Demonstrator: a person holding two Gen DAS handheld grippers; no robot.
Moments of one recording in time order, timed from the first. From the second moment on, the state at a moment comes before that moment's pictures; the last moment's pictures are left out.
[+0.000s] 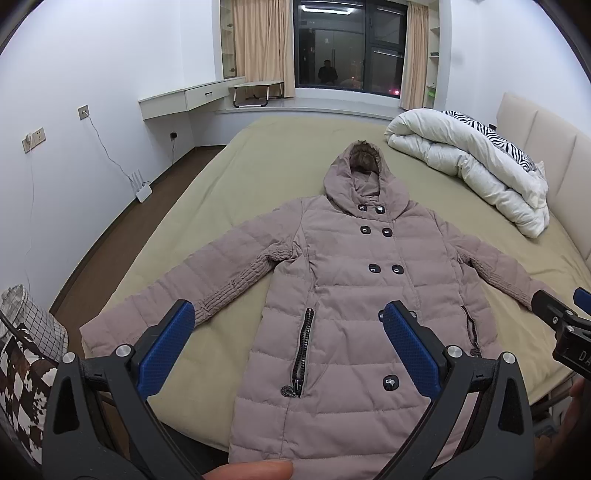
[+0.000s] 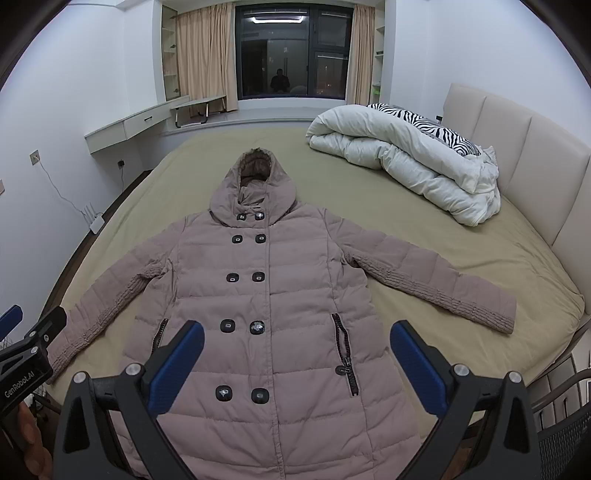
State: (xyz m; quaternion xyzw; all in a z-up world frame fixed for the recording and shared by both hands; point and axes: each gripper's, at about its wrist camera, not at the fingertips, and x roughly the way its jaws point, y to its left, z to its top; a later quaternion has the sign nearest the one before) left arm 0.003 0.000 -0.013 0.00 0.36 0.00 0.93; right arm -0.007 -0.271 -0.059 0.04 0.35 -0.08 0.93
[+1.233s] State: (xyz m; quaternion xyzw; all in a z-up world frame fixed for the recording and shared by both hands) left arm 0.004 0.004 -0.018 0.00 0.36 0.01 0.93; right arm -0.007 -0.271 -0.071 0.04 0.36 -0.08 0.93
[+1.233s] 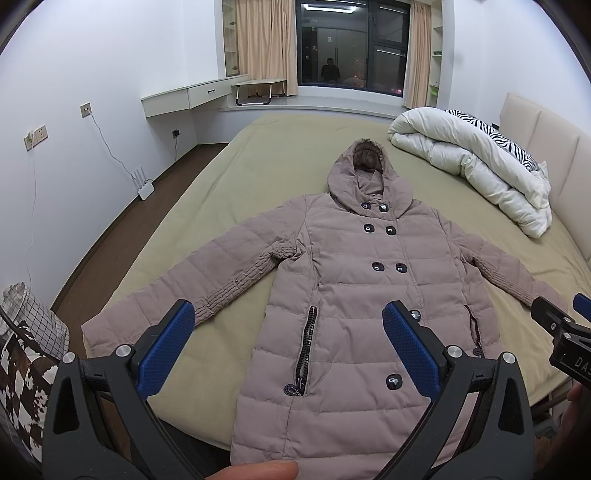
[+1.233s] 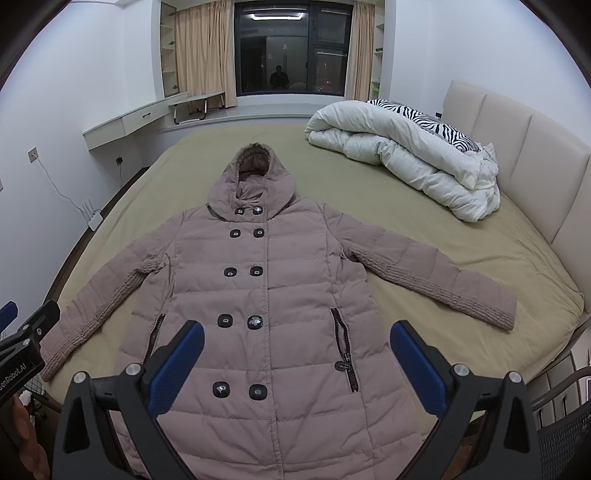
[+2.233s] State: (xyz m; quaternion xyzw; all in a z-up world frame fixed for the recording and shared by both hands) left arm 0.007 -0.002 -0.026 0.01 0.37 0.01 0.93; right arm -0.005 -0.272 -0.079 0.04 0.36 -0.07 0.93
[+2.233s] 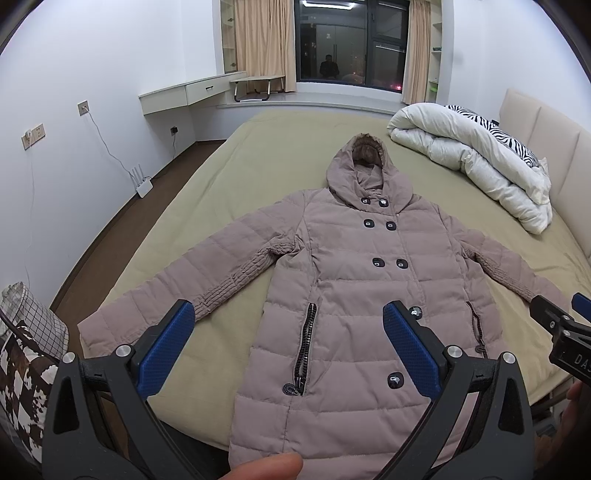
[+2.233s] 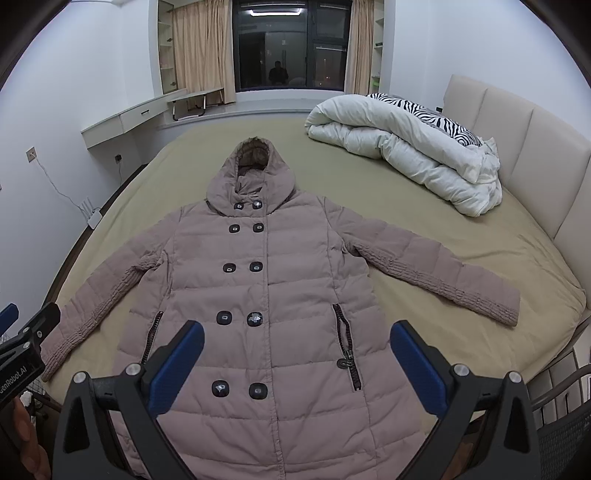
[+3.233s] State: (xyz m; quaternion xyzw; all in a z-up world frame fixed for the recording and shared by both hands) left arm 0.162 -0.075 -0.158 -0.03 0.45 -0.08 0.89; right arm -0.024 -0.703 -0.309 0.63 0.19 -0.27 0.70
